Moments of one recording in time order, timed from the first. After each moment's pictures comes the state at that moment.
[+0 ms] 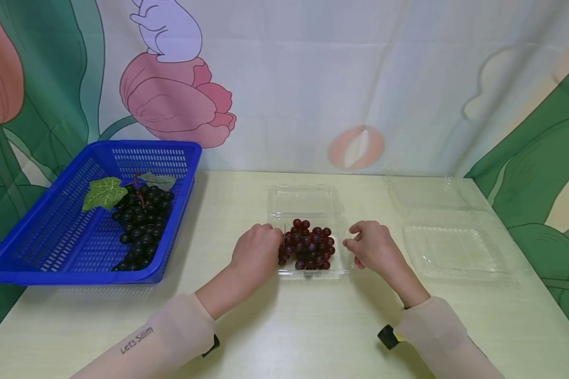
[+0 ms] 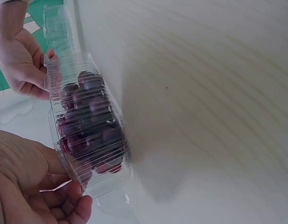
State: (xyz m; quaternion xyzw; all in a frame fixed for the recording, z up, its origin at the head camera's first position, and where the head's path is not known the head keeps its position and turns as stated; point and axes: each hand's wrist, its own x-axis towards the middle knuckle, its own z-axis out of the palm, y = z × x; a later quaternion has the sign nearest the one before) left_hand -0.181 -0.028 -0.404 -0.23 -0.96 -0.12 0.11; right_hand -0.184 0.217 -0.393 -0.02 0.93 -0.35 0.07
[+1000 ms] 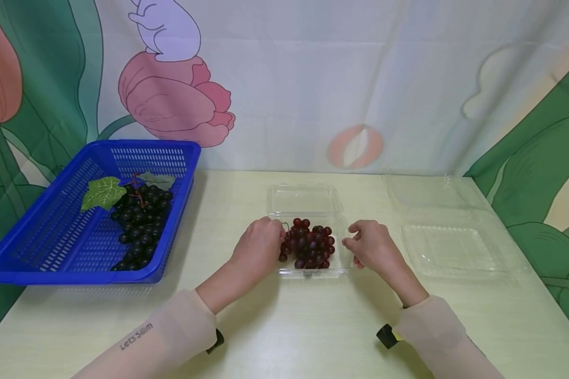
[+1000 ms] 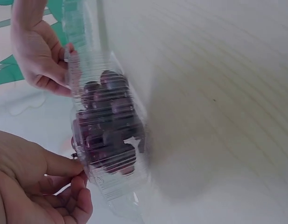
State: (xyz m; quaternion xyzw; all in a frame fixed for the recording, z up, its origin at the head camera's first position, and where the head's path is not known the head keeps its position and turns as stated) left_hand -0.183 -0.024 -0.391 -0.21 -0.95 -0.19 0.08; right_hand -0.185 0.217 -0.395 -0.03 0.93 -0.35 0.07
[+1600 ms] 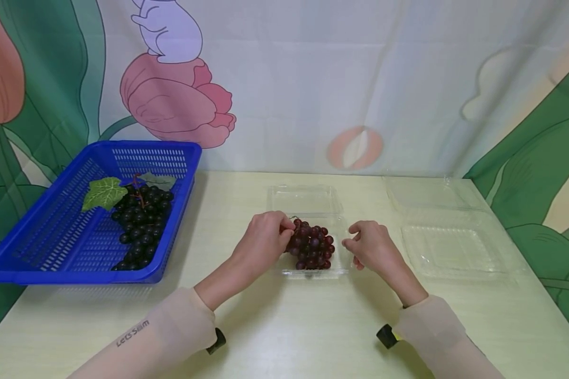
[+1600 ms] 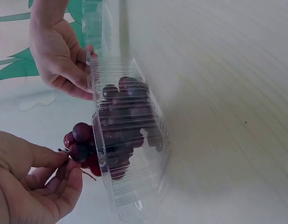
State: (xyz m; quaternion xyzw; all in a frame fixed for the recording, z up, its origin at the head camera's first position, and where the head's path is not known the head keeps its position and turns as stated) left_hand -0.182 -0.019 -0.375 -0.17 -0.92 -0.35 0.04; right_hand -0.185 0.217 -0.393 -0.03 0.94 -0.35 0.07
